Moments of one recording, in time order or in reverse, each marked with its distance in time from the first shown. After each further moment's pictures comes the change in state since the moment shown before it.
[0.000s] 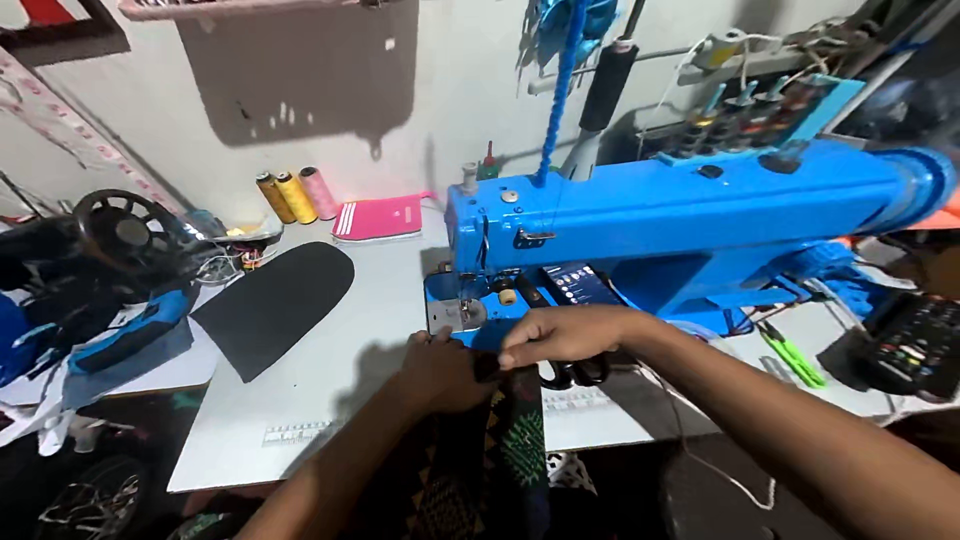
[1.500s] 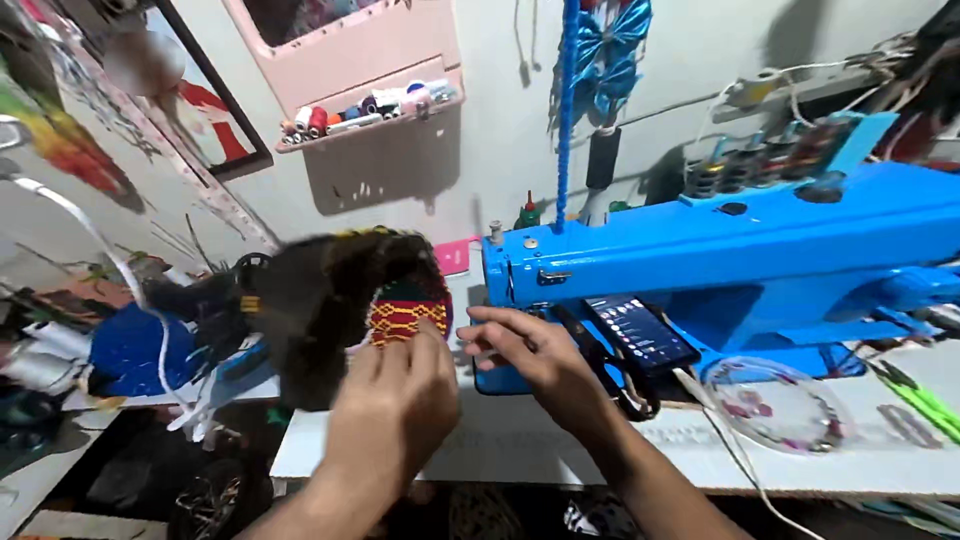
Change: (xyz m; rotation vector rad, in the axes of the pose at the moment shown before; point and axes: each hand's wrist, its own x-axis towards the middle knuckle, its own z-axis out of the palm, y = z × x) left_hand -0.136 0.027 -0.009 1.016 1.295 -0.217; right_hand 0.034 -0.089 0.067 0.548 0.937 -0.451
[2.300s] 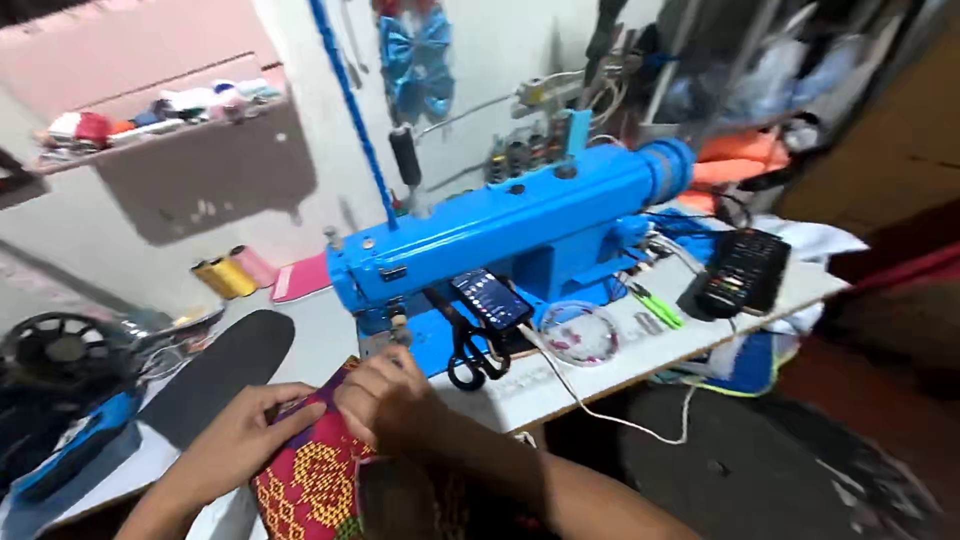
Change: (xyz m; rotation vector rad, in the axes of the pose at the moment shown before) left_hand -0.025 -0.011 0.085 -1.507 -0.706 -0.268; right_hand -0.039 0.051 0.006 -1.033 0.255 -0.606
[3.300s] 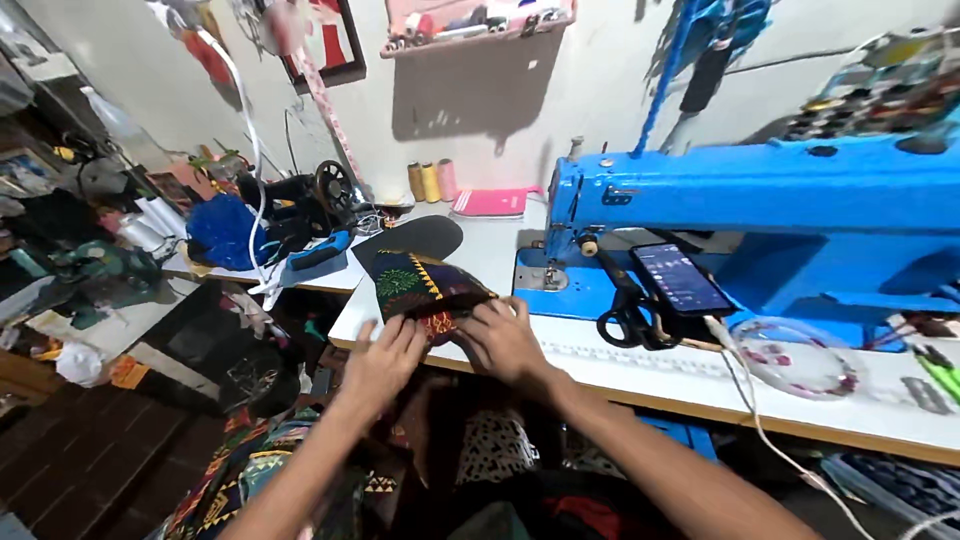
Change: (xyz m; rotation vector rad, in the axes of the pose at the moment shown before) left_hand -0.157 -0.033 0.078 1.276 0.655 0.090; right_hand -0.030 -0.062 0.038 0.205 -0.439 -0.130
